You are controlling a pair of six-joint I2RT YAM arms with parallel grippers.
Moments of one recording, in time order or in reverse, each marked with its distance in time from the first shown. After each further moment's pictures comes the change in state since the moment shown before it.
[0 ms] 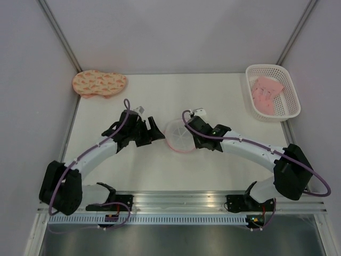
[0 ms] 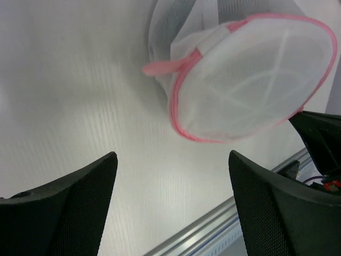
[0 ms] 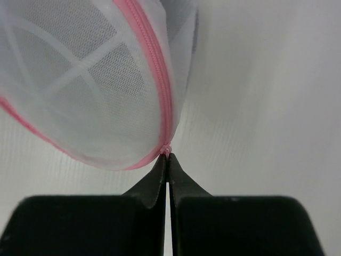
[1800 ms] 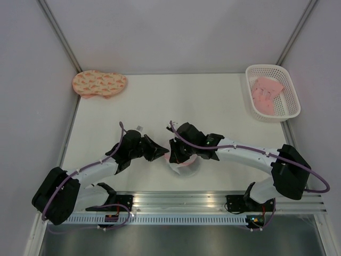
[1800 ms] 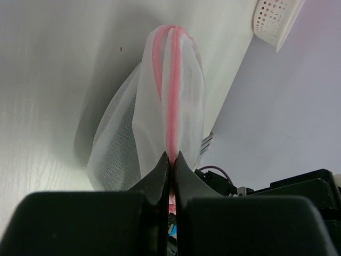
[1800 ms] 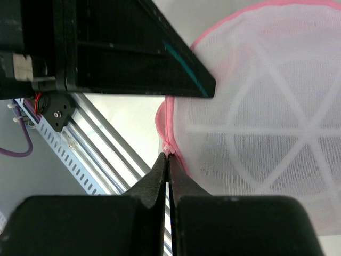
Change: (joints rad) left arm -0.151 -0.227 -0.437 0.441 0.005 -0.714; right arm 0.138 0.007 -0.054 0.297 -0.673 0.025
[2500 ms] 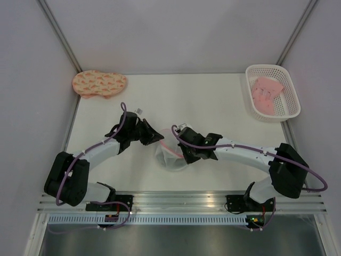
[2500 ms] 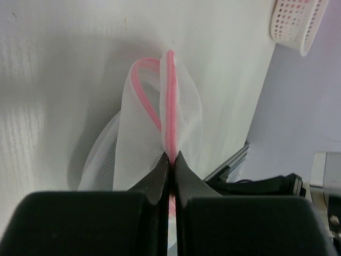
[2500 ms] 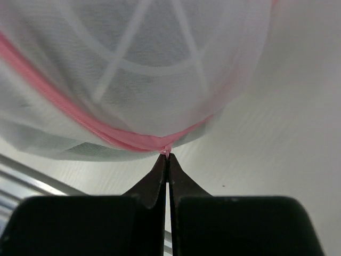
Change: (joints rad) left arm 0.193 0.192 0.260 -0.151 0.111 0.370; right arm 0.000 0.001 0.009 -0.243 0.306 -0.027
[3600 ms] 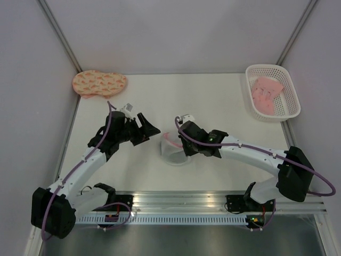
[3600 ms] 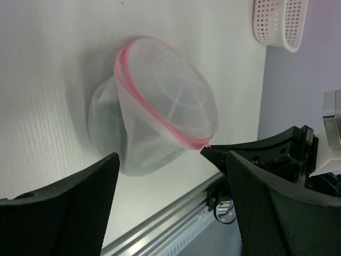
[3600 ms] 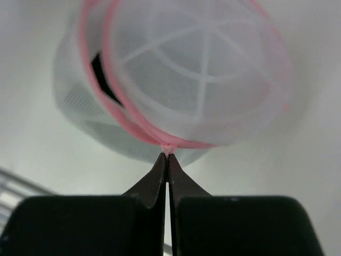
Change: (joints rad) left arm 0.023 -0.266 0.110 -0.309 -0.077 0.212; right arm -0.010 -0.015 0.076 -0.042 0.232 0.021
